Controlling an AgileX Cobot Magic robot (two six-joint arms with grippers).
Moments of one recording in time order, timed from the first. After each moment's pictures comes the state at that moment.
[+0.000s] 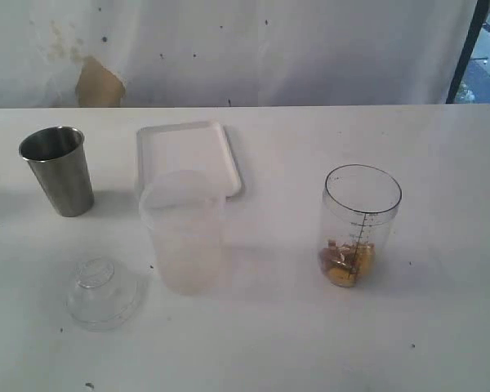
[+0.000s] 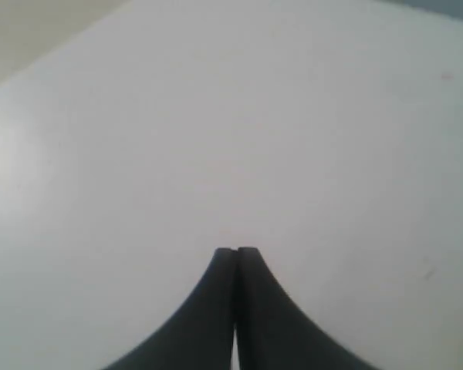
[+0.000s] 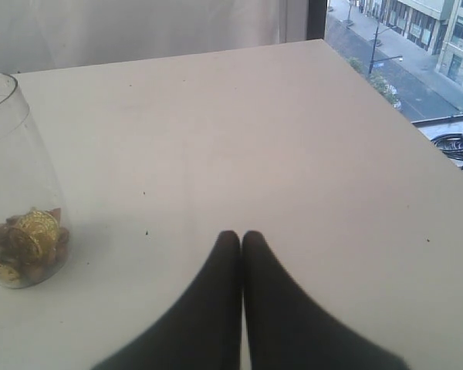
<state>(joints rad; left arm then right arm) 0.56 1.86 -1.01 -0.13 -0.16 0.16 -0.07 0.00 0.00 -0.04 0.35 0.08</state>
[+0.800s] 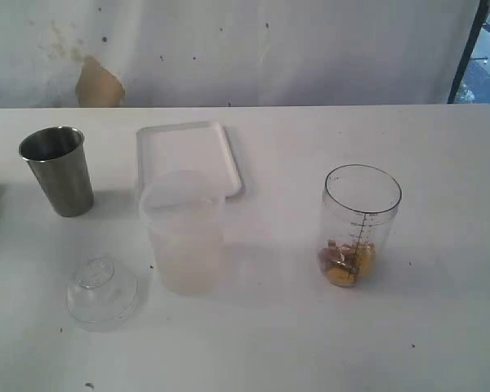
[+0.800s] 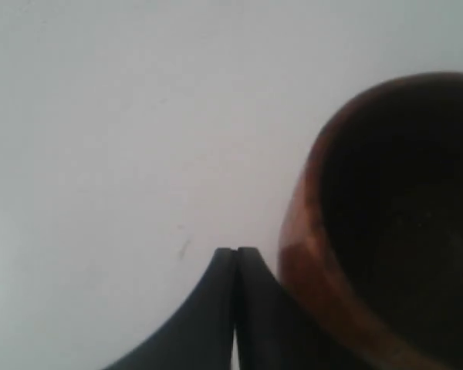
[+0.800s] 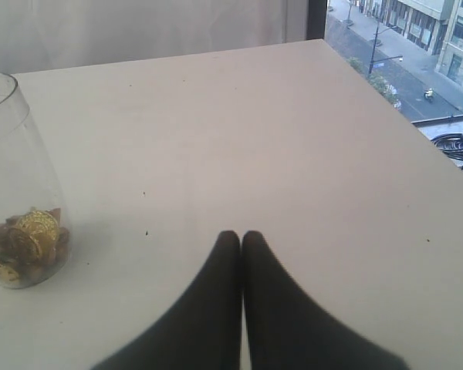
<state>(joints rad) 0.34 2.10 -1.11 0.10 -0.20 0.14 -0.07 0.00 0.00 -0.04 0.35 0.08</state>
